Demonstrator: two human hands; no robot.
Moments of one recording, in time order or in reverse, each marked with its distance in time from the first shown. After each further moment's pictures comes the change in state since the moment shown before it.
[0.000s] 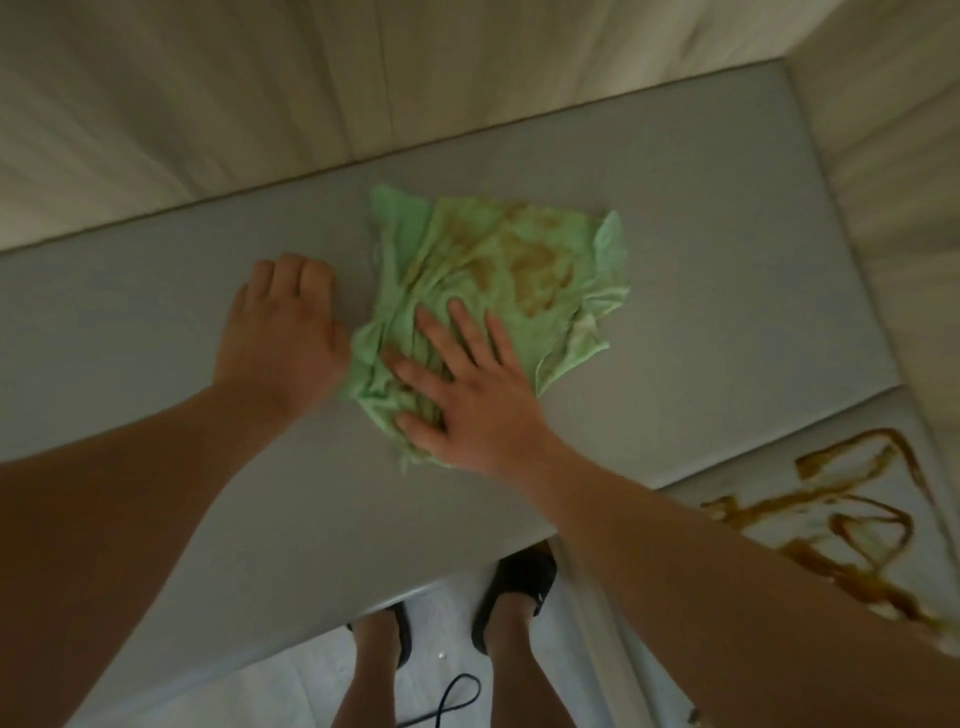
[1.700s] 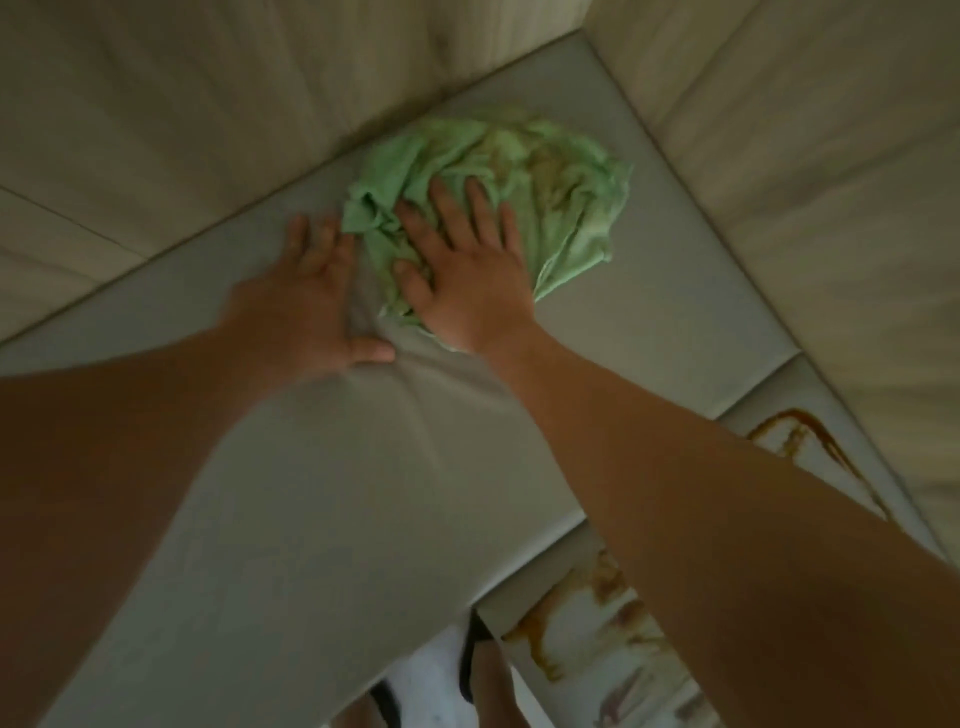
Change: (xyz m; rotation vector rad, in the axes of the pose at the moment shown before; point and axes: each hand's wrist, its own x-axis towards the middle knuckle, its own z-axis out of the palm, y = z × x) left_hand 0.163 0.182 0.022 0.232 -0.410 0.205; right_hand 0.041 0.224 -0.052 0.020 -0.009 0.550
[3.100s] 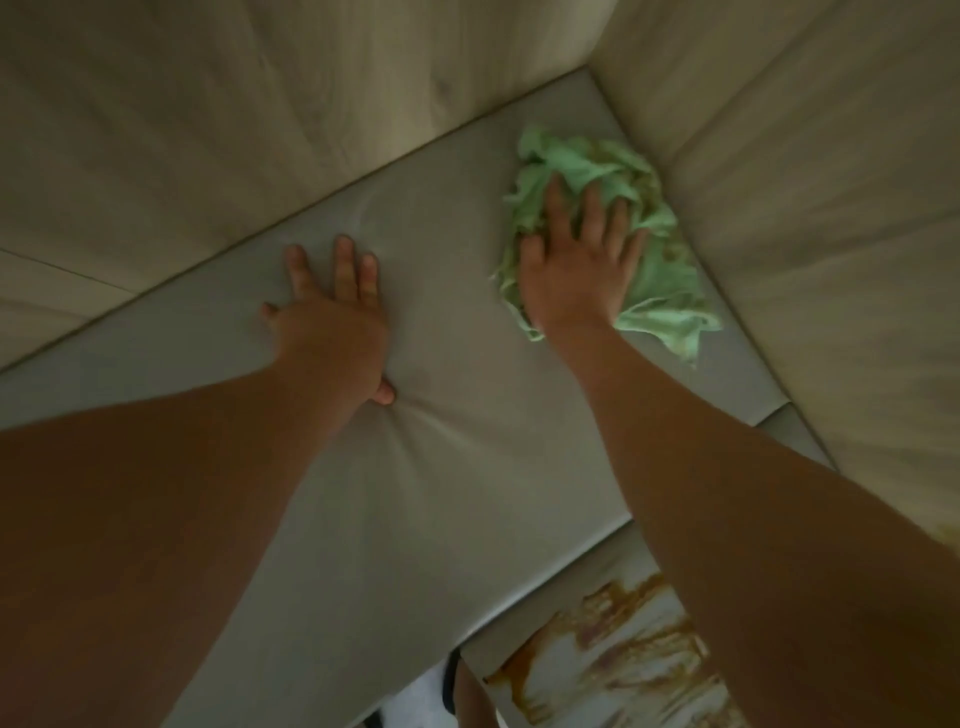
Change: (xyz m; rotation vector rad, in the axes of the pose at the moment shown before) left_hand 0.026 0.045 -0.014 0.174 -0.205 -0.159; right_hand 0.030 0.087 -0.020 0.032 0.027 0.484
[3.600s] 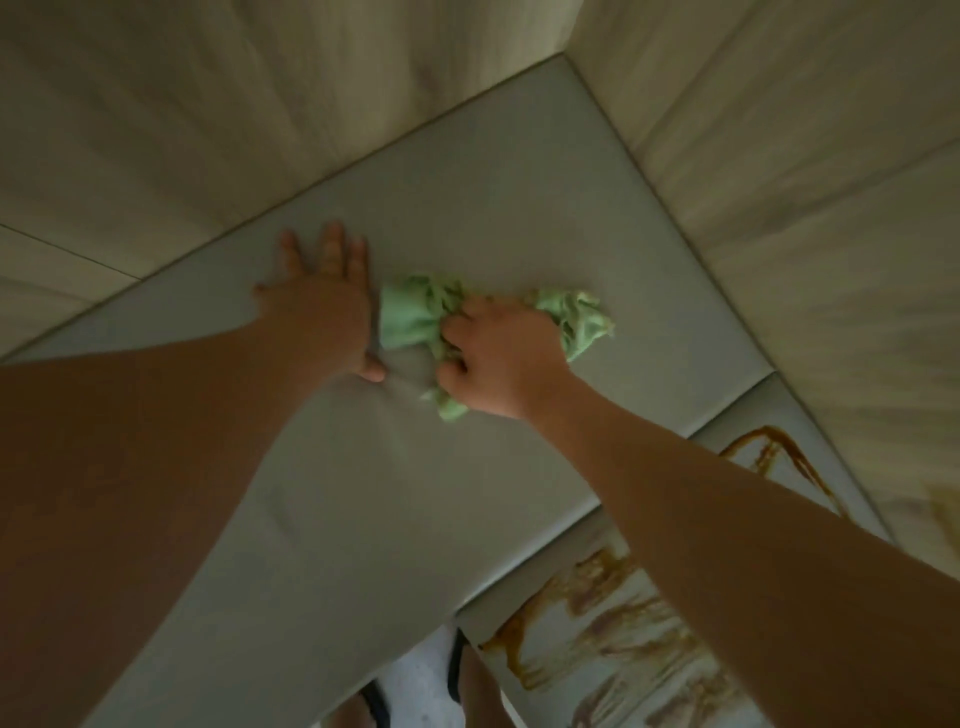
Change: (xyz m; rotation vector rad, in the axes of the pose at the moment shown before) left_hand -0.014 -0.004 -0.009 -0.053 0.043 0.037; right_hand -0.098 -0.006 0.002 0.000 0.033 -0.692
